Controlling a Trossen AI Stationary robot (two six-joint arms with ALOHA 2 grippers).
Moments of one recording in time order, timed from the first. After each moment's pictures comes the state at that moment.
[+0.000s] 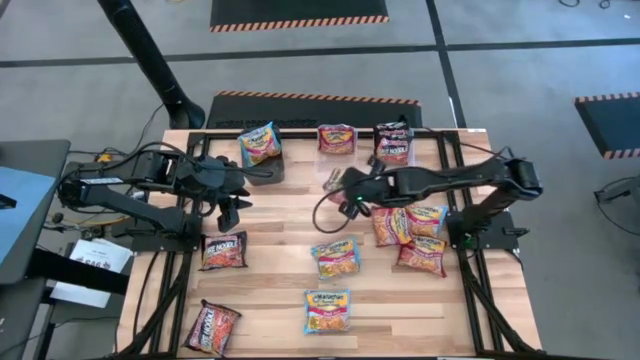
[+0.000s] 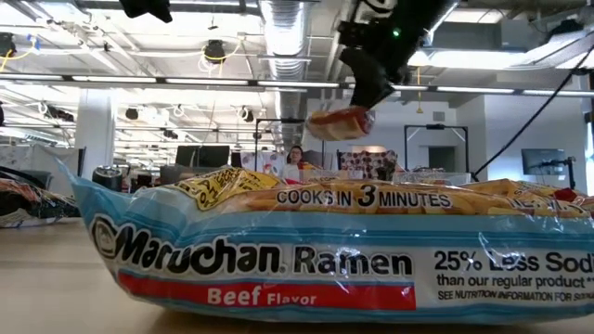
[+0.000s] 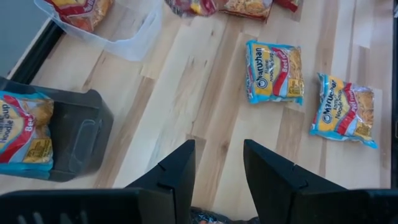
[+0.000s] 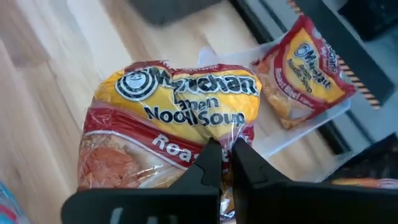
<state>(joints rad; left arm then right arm) -0.05 1.03 1.29 -1.06 -0.19 -0.32 -0.03 1.56 1.18 -0.54 0.58 0.27</state>
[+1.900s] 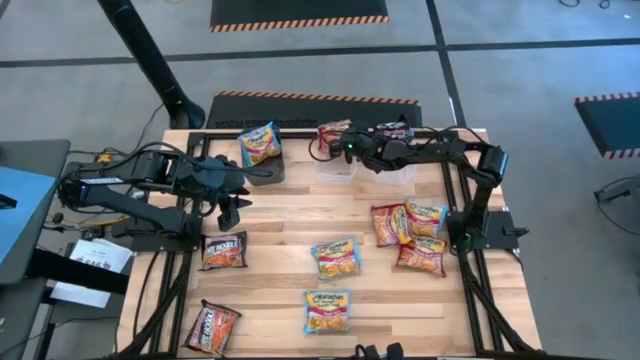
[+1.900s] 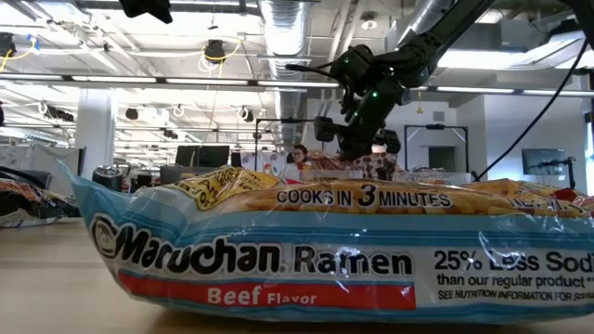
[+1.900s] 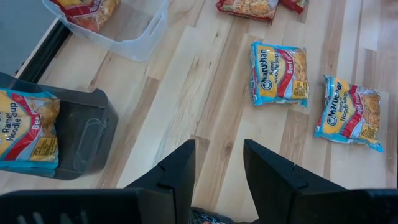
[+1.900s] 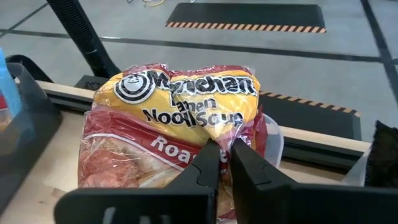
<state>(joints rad) -0.05 1.03 1.29 -1.06 -0.21 -0.32 -0.45 1.82 1.11 0.05 0.63 0.59</state>
